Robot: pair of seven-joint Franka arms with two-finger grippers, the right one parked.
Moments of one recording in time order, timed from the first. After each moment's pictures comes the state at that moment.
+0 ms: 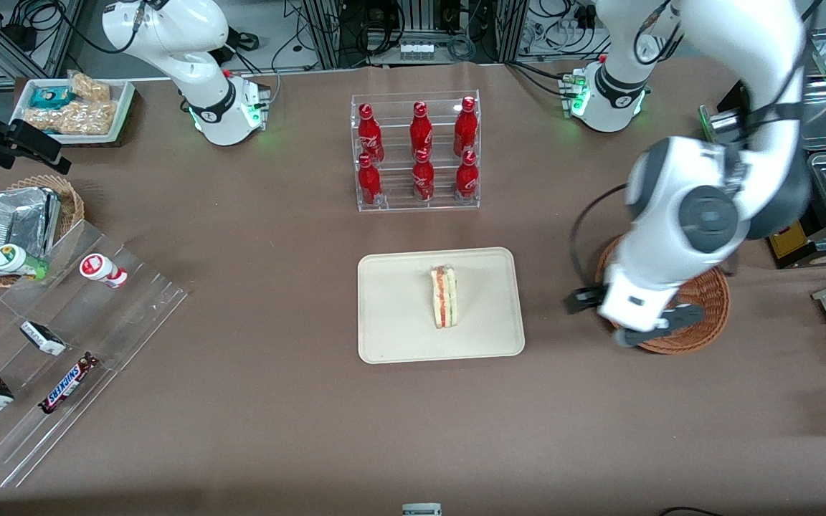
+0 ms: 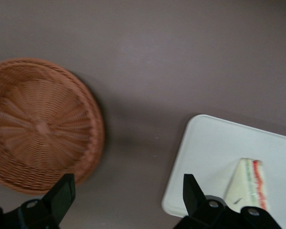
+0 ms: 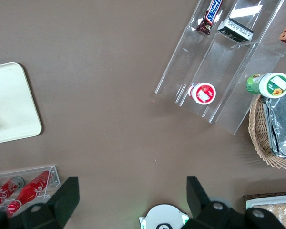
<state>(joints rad) -0.28 0.29 0.04 -1.61 -0.02 1.86 -0.53</state>
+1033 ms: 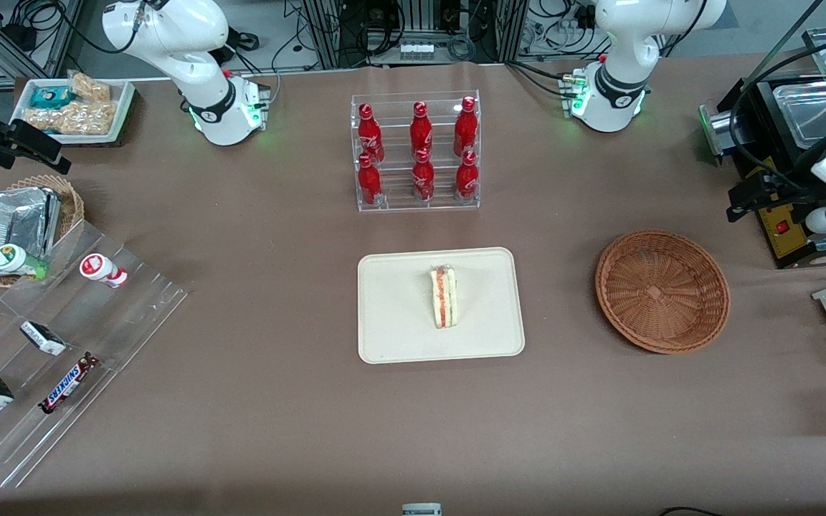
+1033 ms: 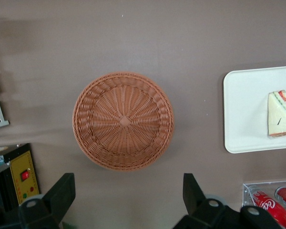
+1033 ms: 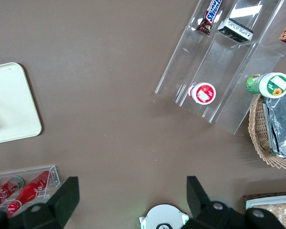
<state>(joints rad) 0.01 -0.02 -0.02 -1.63 -0.02 1.63 0.04</state>
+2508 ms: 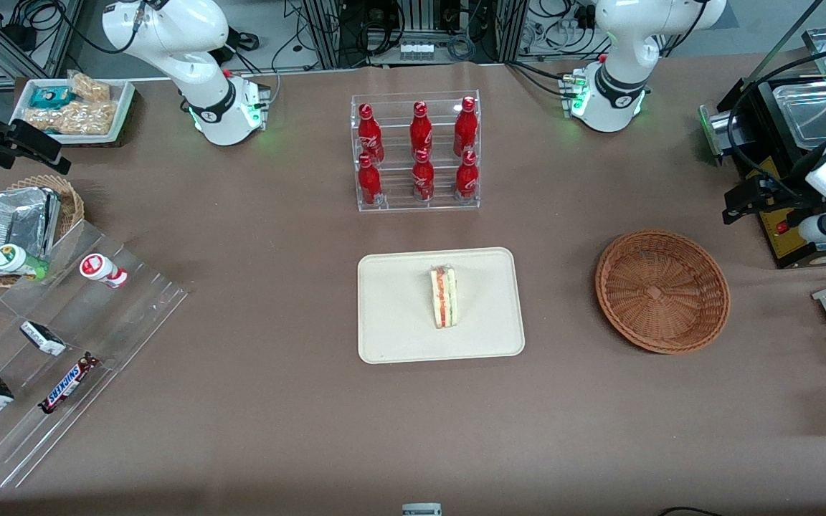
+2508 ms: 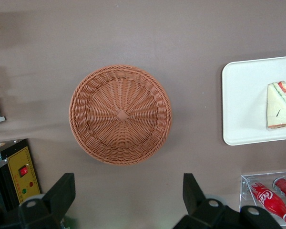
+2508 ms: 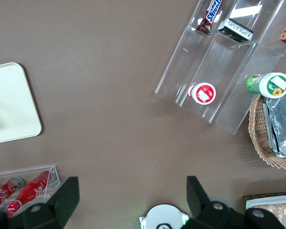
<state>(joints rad) 0.01 0.02 -0.03 -1.59 -0.03 1.57 0.04</state>
